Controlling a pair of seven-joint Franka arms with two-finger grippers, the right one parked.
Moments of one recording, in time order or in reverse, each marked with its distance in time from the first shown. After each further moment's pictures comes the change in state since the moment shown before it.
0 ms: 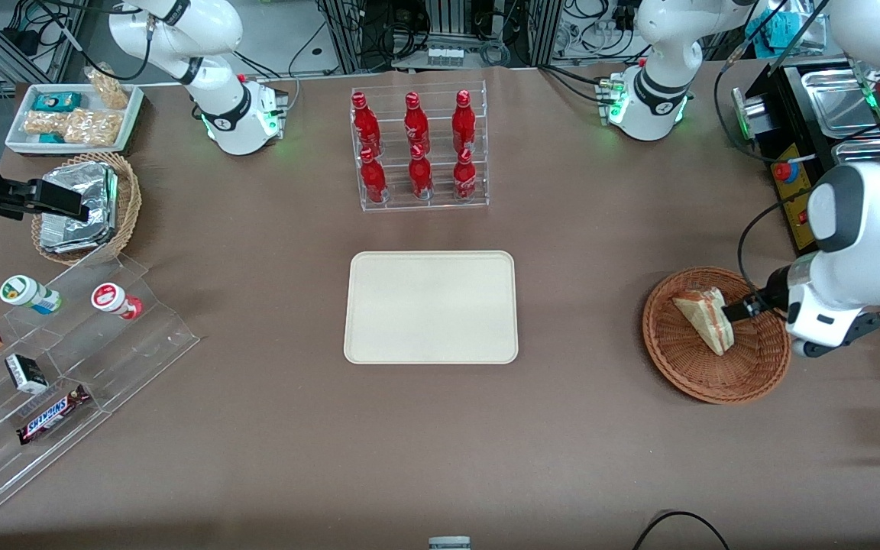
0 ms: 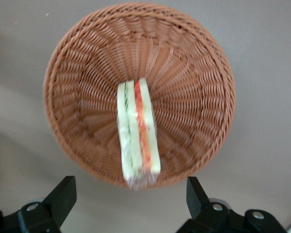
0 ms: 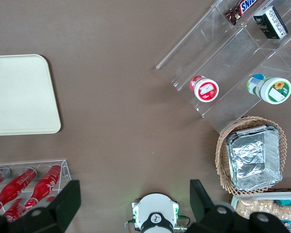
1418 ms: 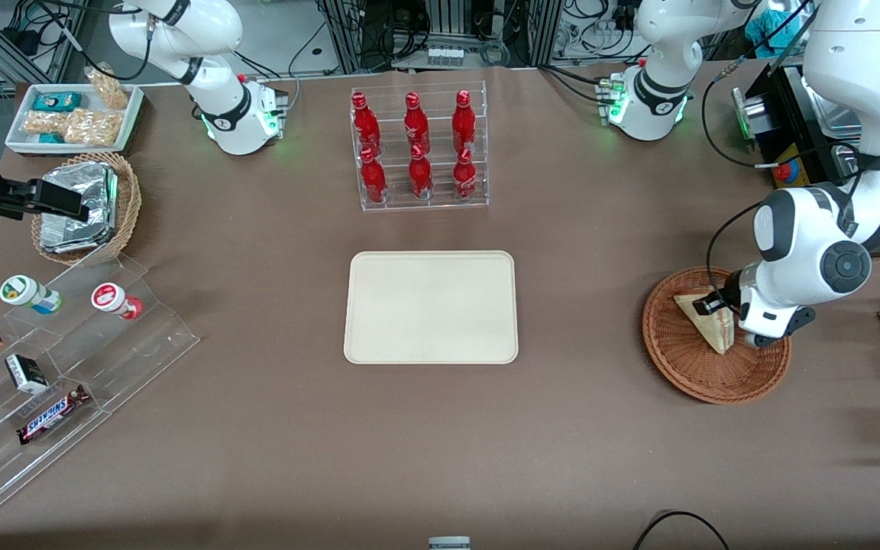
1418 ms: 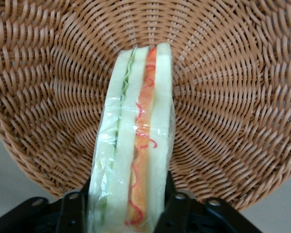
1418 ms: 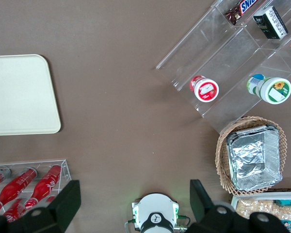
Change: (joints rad) arm 0.001 0.050 0.026 -0.245 0.000 0.259 -0.038
